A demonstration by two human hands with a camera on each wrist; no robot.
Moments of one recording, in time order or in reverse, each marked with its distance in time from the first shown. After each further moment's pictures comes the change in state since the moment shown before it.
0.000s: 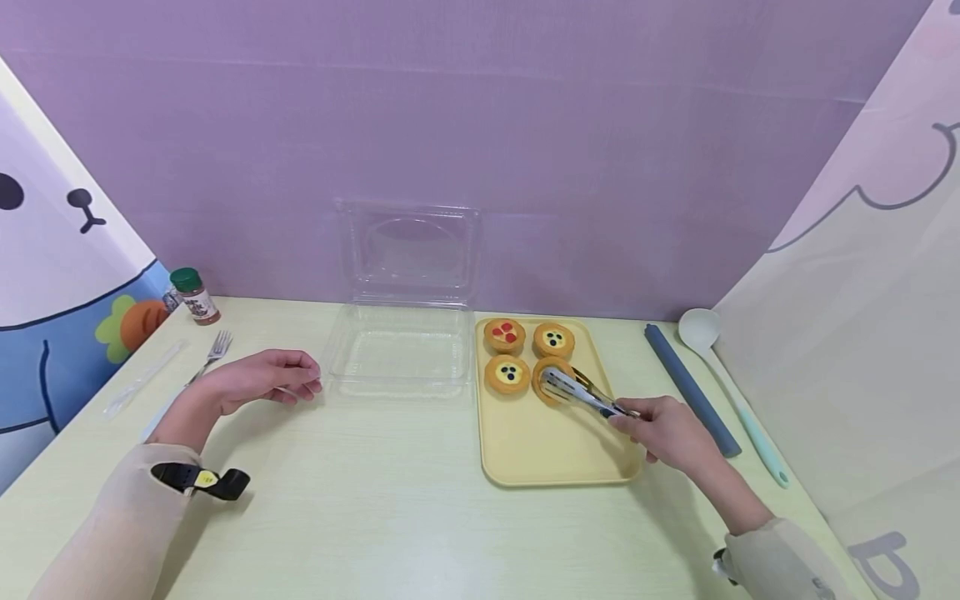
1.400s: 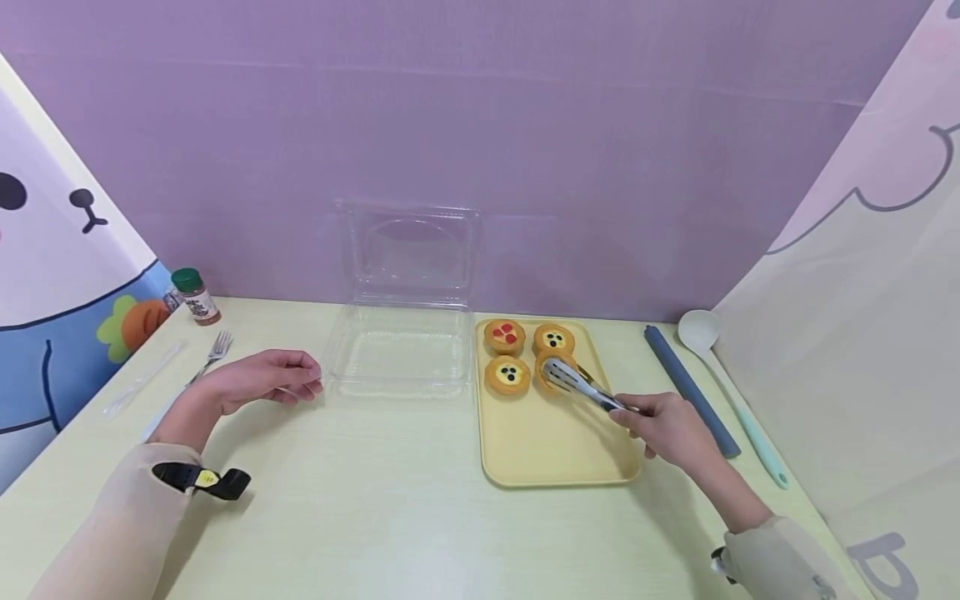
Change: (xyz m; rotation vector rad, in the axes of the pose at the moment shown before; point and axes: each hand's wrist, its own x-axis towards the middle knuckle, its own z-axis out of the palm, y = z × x) left_hand -0.001 0.000 0.001 0.002 0.007 0.003; right_hand 0.000 -0.006 -0.004 0.005 0.044 -0.003
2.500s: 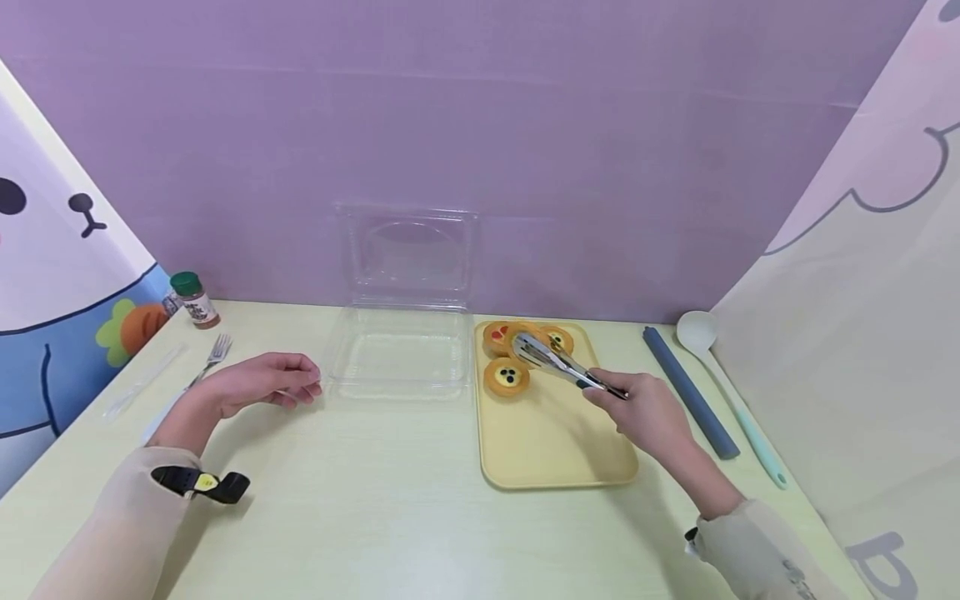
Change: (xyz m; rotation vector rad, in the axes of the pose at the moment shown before) left_hand 0.000 0.001 0.000 -0.002 0.005 -0.008; right_hand 0.010 -0.034 0.007 -0.026 0.177 -0.120
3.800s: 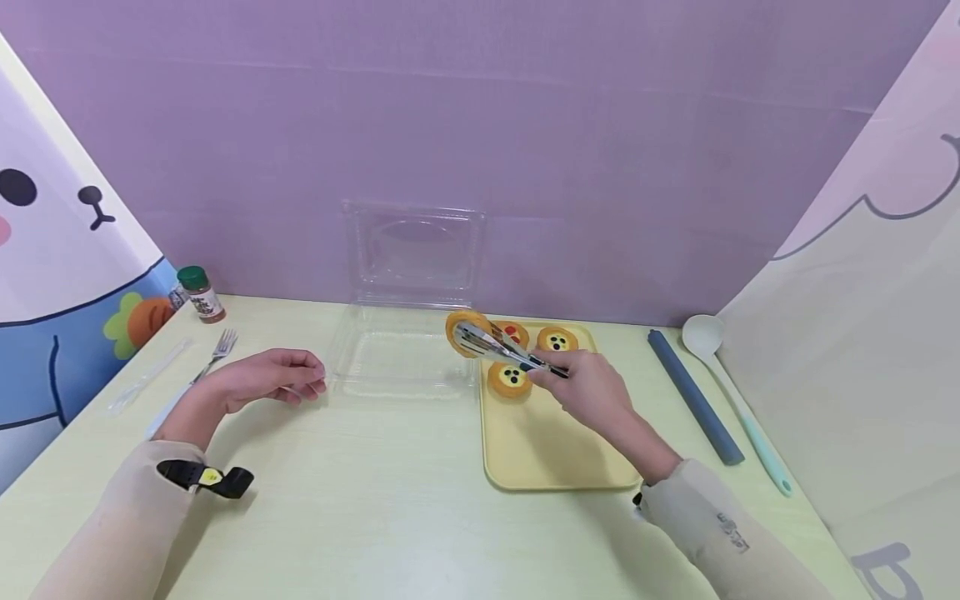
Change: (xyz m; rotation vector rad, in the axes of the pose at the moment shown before) left_hand 0.001 -0.002 0.000 0.001 0.003 -0.003; right_hand 0.037 -0.062 0.028 -0.010 -0.079 -0.066
